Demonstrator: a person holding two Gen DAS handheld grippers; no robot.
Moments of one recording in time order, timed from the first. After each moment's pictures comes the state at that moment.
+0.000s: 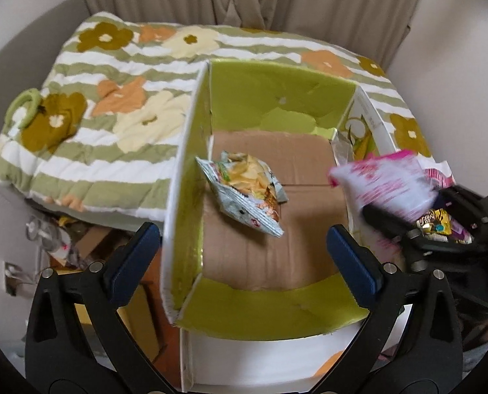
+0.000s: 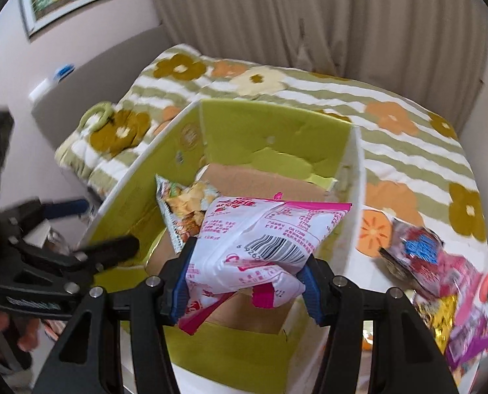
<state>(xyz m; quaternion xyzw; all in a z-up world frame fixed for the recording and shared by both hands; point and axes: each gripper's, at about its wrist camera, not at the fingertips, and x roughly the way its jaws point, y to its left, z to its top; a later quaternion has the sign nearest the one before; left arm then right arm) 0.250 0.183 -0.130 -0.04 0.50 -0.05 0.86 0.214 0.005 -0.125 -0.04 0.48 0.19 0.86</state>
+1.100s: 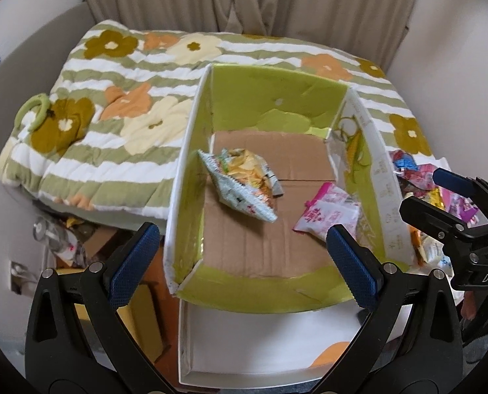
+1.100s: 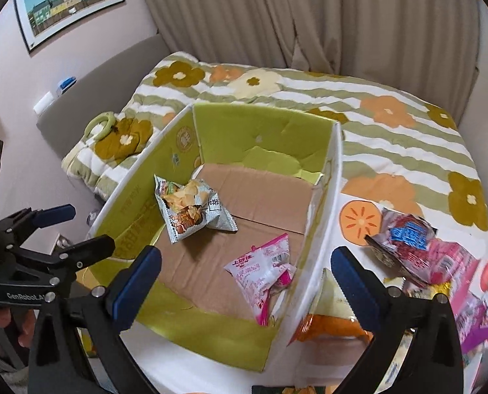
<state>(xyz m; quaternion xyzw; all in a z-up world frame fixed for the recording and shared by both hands) 0.224 0.172 -0.114 -0.02 0.49 -0.05 0.87 0.190 -0.036 -0.096 0.01 0.47 0.17 0.87</state>
